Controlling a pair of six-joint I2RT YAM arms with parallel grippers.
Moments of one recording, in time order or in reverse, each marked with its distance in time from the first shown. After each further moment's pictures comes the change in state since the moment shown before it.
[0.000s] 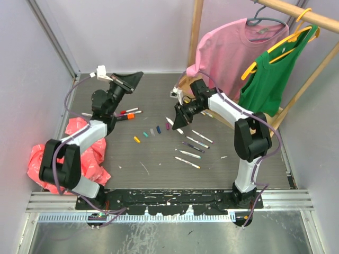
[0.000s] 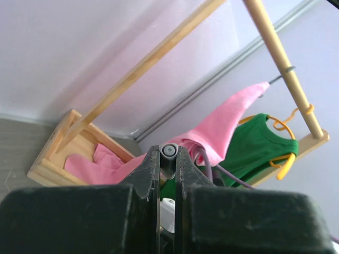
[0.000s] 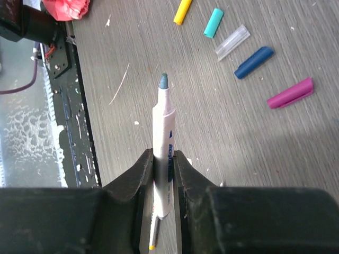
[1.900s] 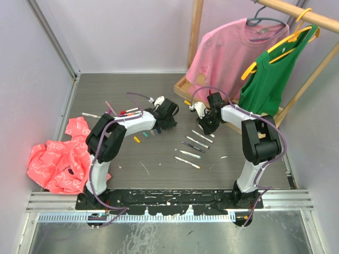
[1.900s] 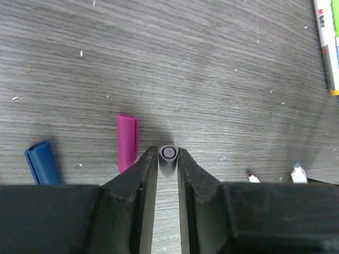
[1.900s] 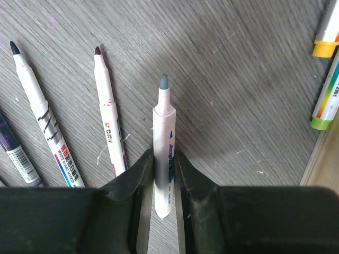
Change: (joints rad) left arm -0.451 0.514 0.505 -1.243 -0.451 0.025; right arm -0.161 -0.089 -0.352 0.192 0.721 -0.206
